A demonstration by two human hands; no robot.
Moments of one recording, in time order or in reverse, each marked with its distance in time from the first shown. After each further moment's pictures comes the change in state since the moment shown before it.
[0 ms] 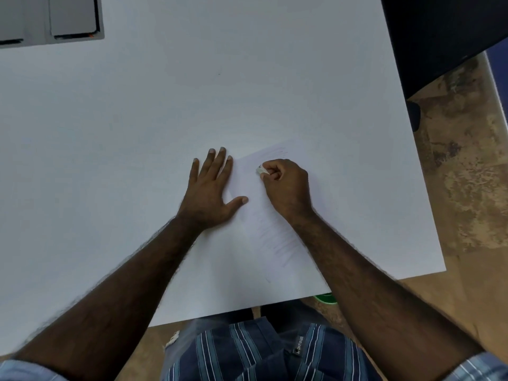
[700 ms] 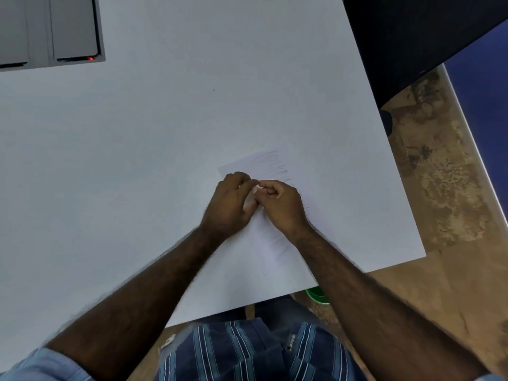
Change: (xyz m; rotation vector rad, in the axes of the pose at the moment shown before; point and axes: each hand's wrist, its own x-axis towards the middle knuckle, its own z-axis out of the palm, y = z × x) left_hand -0.007 0.052 -0.007 -0.272 0.306 0.227; right_hand -0.046 -0.020 -0.014 0.283 -0.132 0.304
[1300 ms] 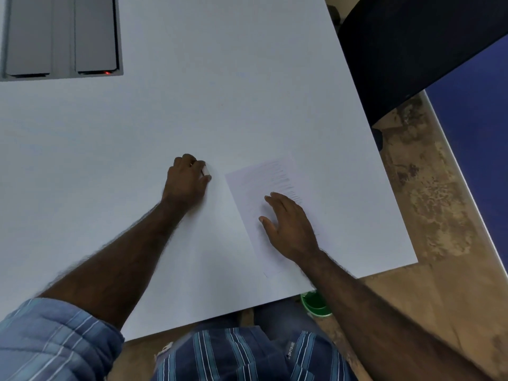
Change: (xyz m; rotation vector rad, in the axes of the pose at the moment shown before) left_hand 0.014 -0.108 -0.059 0.249 -0.087 -0.373; right_hand -0.034 0.037 -0.009 -0.755 0.043 -0.509
